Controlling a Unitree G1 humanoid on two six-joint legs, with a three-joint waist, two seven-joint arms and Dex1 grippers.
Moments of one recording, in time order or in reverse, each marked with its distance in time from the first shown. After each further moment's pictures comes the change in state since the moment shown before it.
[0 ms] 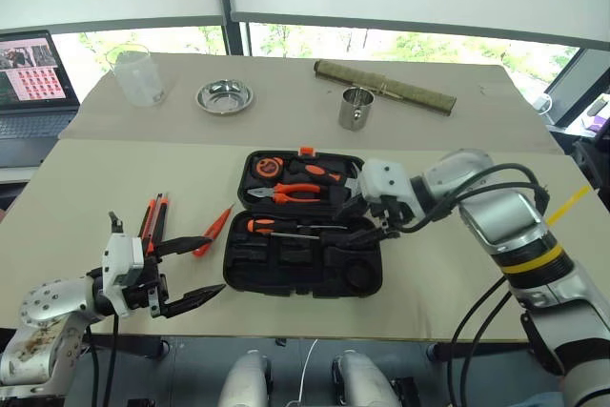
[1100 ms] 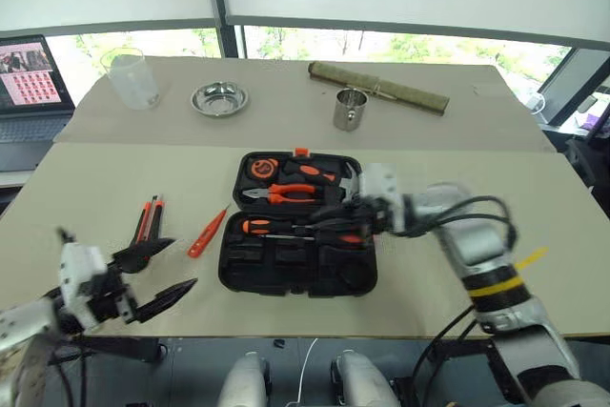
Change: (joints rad) left arm 0.271 -0.031 0.270 -0.054 -0.039 0.036 0.142; right arm 0.196 0.079 -0.237 -0.001 0.121 -0.146 -0.091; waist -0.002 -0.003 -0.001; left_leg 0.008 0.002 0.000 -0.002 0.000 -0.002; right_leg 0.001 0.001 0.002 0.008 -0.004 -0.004
